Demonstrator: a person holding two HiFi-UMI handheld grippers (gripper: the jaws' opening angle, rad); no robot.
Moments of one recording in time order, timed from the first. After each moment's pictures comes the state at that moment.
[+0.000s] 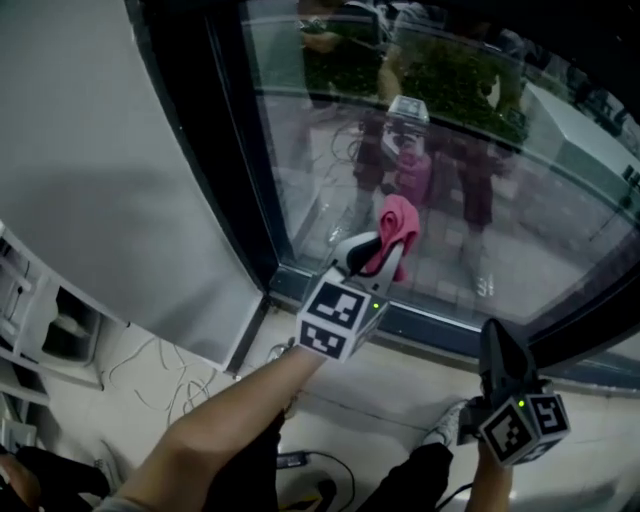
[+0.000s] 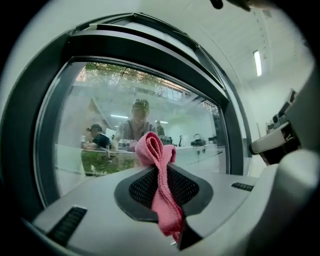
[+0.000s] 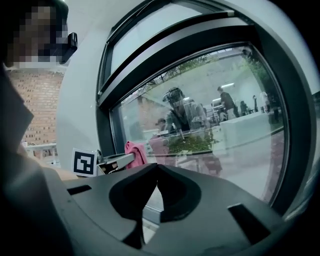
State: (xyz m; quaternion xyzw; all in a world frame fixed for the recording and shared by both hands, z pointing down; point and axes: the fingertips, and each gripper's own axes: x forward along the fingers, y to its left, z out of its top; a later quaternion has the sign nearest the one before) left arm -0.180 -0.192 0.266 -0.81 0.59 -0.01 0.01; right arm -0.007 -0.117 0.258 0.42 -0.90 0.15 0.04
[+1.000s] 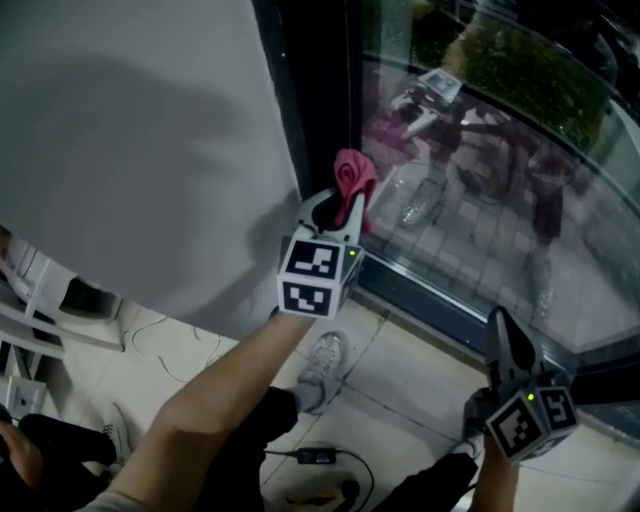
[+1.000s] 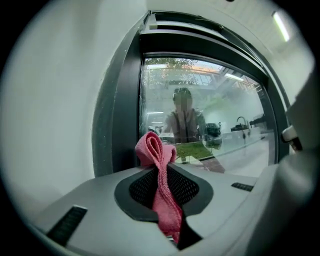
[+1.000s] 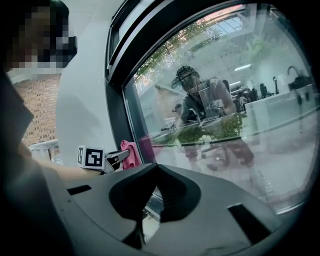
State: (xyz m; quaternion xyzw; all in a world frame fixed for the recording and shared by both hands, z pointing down) left arm -0.444 -0.176 0.326 -0.66 0.75 -0.05 -0.01; right arm -0.177 -0.135 0.316 0.32 -0.93 0.18 0.08
